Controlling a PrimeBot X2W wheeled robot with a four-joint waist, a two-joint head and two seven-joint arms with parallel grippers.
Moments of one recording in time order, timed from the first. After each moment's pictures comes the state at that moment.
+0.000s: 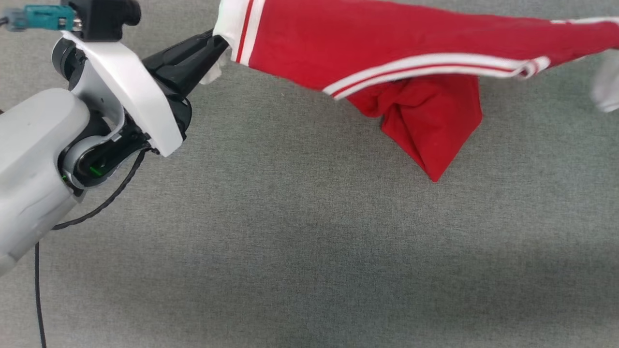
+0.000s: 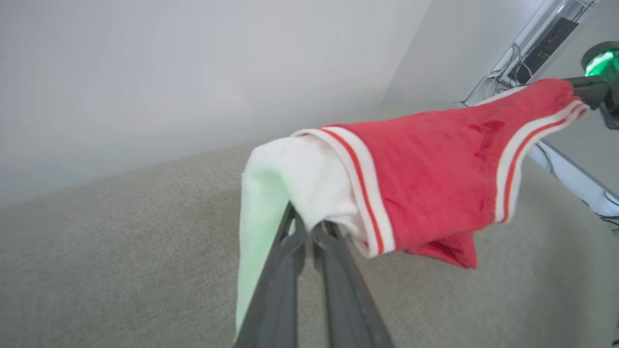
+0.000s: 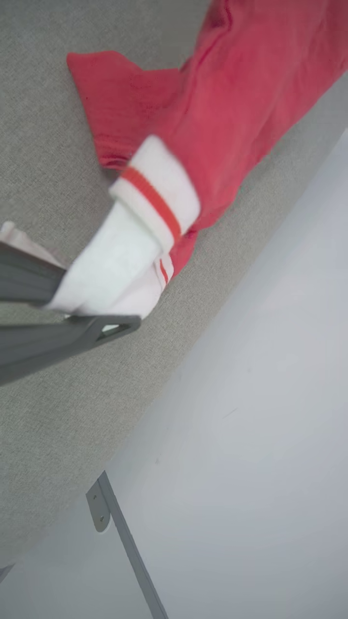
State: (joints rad) left arm -1.27 0.79 -1.28 0.25 -1.38 -0.13 -0.10; right arm -0.89 -1.14 0.67 0.04 0.94 0.13 0.24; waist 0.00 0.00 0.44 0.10
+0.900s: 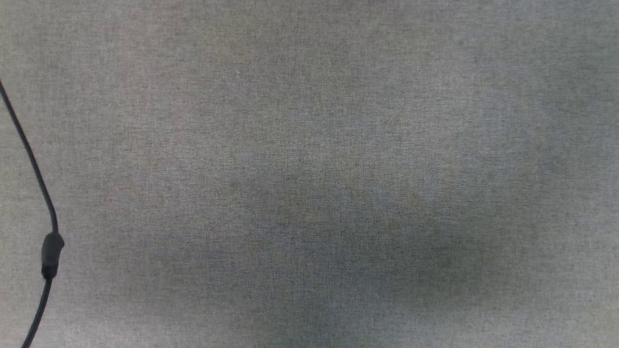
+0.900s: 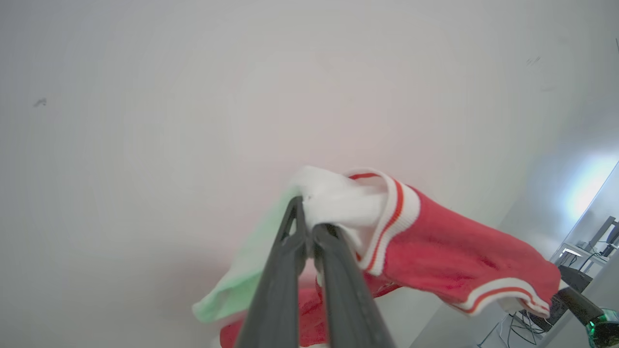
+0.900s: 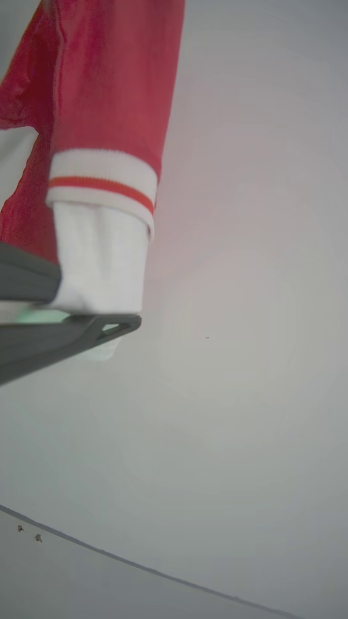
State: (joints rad) left arm -1.89 0.51 -0.97 0.88 -1.58 -0.13 -0.17; right arm -1.68 -0.51 0.23 0.75 0.60 0.13 0.08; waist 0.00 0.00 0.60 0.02
